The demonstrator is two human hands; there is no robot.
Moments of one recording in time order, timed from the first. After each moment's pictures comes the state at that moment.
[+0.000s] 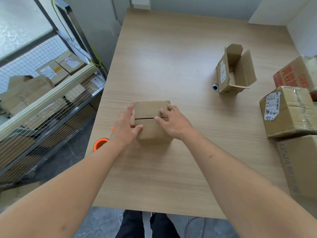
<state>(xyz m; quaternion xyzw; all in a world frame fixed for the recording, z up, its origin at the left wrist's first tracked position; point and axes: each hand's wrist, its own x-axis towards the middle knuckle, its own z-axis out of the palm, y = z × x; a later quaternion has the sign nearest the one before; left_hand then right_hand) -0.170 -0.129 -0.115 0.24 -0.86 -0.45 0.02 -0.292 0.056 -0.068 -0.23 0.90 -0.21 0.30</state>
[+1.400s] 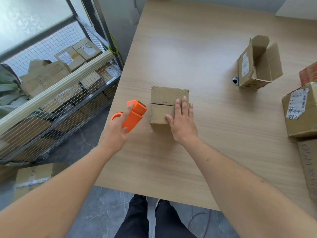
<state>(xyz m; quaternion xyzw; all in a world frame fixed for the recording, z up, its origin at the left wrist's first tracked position) -0.068 -0.167 -0.116 0.24 -0.92 -0.30 0.00 -0.233 0.037 -0.115 -0.25 0.94 -0.11 0.19</state>
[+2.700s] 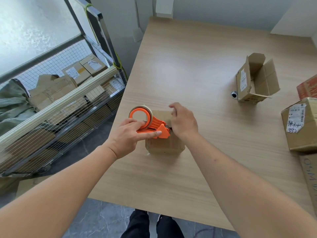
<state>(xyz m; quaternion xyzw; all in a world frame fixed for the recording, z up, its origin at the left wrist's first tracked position) -0.109 -0.173 -0.076 -0.11 -0.99 -0.08 0.08 -0.266 0.005 -0.060 -0.19 0.93 -0.28 0.13</state>
